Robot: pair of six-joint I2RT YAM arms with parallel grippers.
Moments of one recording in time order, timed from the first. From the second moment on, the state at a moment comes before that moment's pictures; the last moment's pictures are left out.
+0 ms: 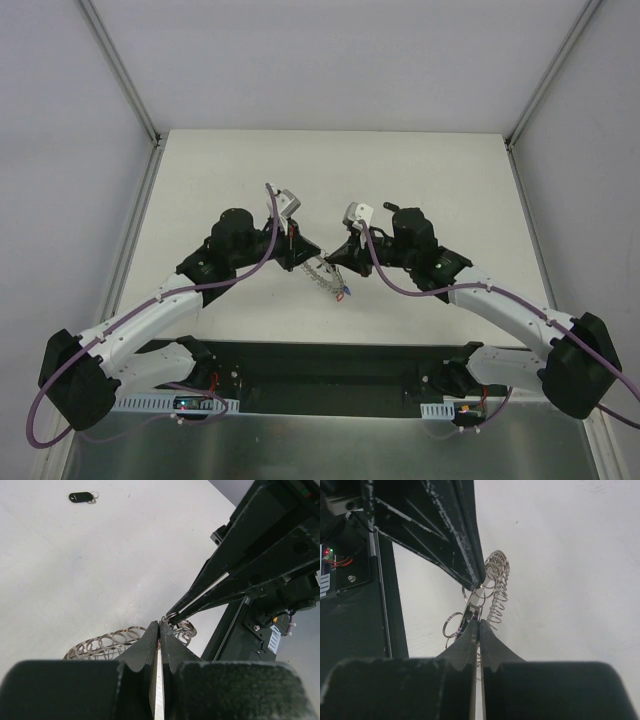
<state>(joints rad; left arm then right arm) -0.66 1.02 0.72 0.01 0.43 -0.31 0.74 1.18 0.77 0.04 -0.55 -0.11</state>
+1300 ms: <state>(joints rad) -0.65 1.05 0.72 0.06 0.35 -0.47 0.73 1.06 0.80 -0.10 -0.54 -0.25</state>
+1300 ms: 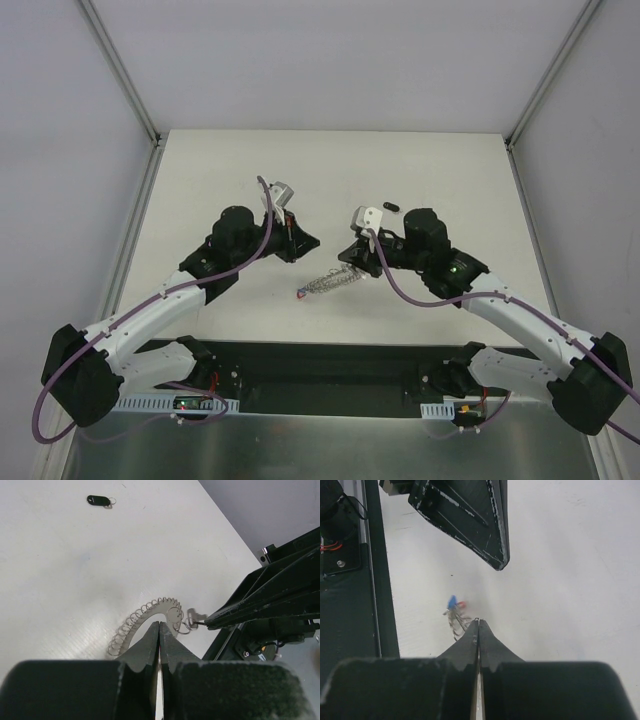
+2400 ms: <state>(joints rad) -0.40 0.97 0.82 -0.28 0.23 -0.24 0.75 1.18 0.70 -0.47 -0.15 0.23</state>
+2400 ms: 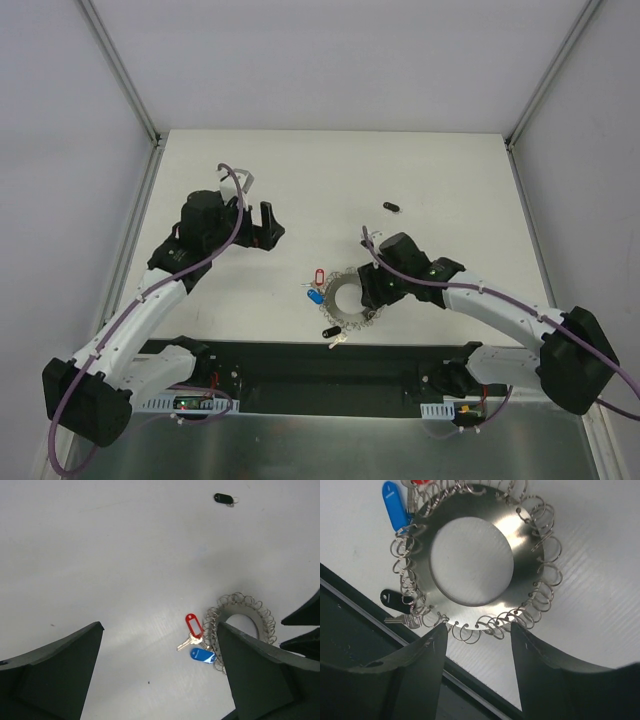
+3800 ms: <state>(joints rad) -0.50 0.71 0.64 -0.32 -0.37 -0.01 0.72 1.86 1.30 -0.29 0.08 0.56</state>
